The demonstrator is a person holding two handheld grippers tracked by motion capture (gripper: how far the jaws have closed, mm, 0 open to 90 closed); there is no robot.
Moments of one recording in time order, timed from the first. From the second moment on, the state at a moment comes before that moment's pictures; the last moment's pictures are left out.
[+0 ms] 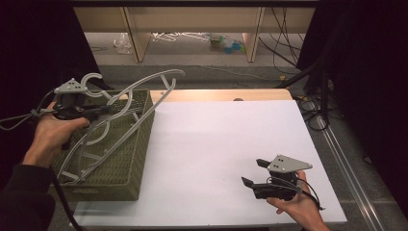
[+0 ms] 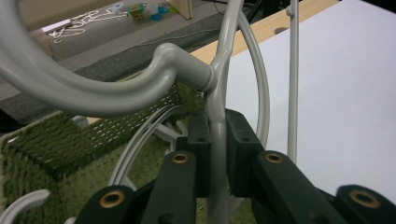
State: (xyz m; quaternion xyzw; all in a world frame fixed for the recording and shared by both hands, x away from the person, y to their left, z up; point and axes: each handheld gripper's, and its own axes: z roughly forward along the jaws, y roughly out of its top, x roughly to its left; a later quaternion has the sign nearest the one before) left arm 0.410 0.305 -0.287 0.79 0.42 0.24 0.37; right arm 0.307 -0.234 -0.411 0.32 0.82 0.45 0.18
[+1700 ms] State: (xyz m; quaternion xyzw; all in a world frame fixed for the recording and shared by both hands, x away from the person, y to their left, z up) left arm 0.424 0.374 -0.391 0.78 0.51 0.24 0.26; right arm 0.308 -0.233 -0.414 0.32 0.82 0.44 0.17
